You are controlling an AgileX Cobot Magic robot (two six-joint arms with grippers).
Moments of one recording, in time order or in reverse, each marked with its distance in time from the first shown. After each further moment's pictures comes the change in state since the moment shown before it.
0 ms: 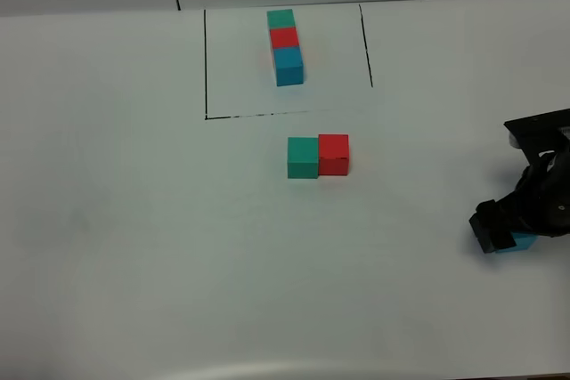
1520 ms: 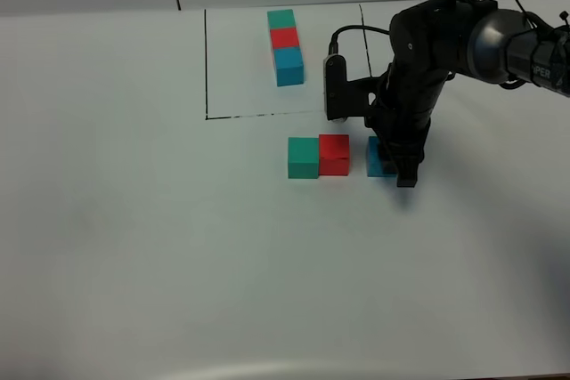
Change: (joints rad) left arm 0.000 0.000 0.000 0.000 0.000 0.000; right arm 0.312 0.432 -0.748 -0.070 0.299 -0.957
